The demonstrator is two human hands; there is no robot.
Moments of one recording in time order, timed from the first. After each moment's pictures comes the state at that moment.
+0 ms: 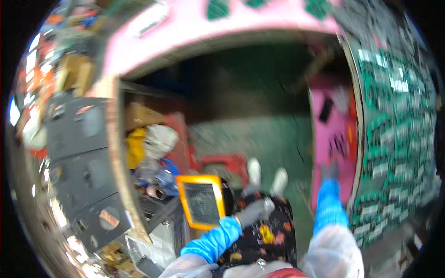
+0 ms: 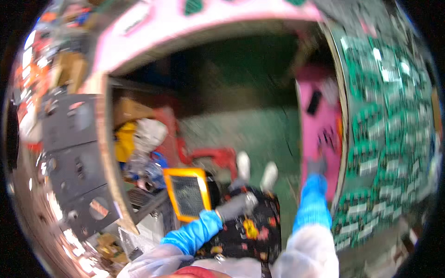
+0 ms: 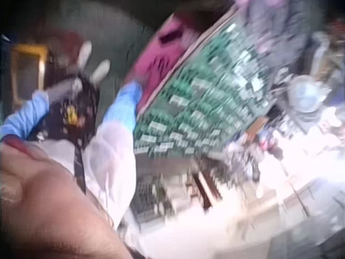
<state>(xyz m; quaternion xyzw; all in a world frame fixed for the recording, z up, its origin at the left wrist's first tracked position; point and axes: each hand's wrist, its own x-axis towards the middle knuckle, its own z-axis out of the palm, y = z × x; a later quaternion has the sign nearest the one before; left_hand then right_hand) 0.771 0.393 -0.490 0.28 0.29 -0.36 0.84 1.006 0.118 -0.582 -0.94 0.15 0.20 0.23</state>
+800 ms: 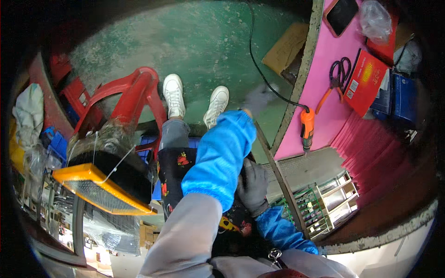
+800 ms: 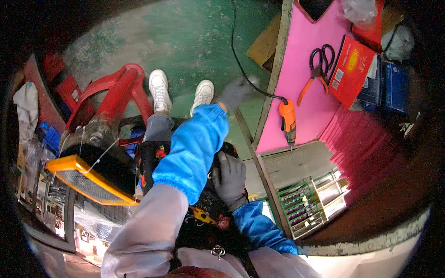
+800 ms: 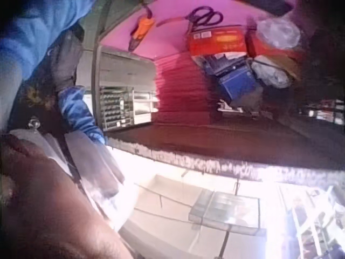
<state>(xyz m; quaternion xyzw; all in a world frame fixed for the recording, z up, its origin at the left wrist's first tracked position) 0.894 0.197 -0.804 0.43 0.31 -0.37 0.76 0.778 0.164 -0.564 -0.91 -0.11 0.38 0.12</state>
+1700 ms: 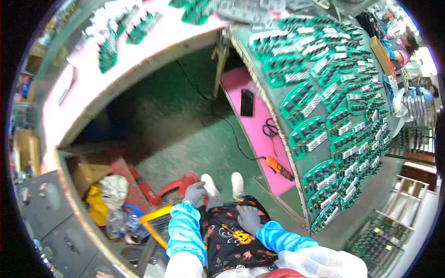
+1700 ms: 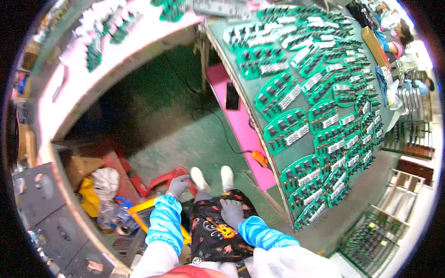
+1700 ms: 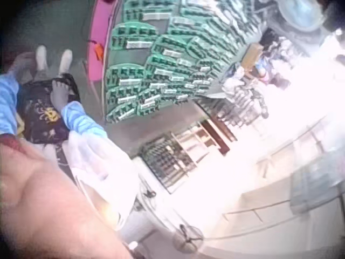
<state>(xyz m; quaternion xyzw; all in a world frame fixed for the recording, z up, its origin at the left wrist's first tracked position) 0.858 0.473 -0.565 0.70 0.28 -0.41 0.51 0.767 0.213 -0.490 -0.93 -0.13 0.32 0.15</state>
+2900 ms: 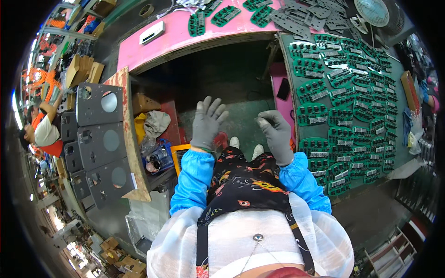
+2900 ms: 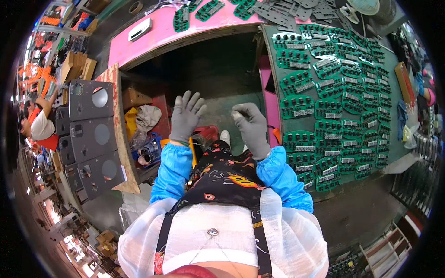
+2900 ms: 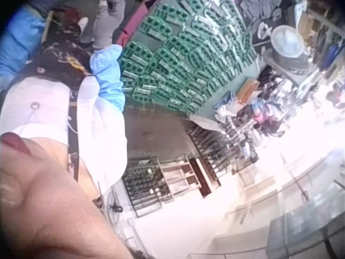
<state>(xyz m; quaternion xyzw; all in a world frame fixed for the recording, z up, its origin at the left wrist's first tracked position) 0.936 0.464 -0.259 0.29 0.31 0.08 0.90 0.982 0.247 -0.220 -0.62 0.01 0.20 0.76</state>
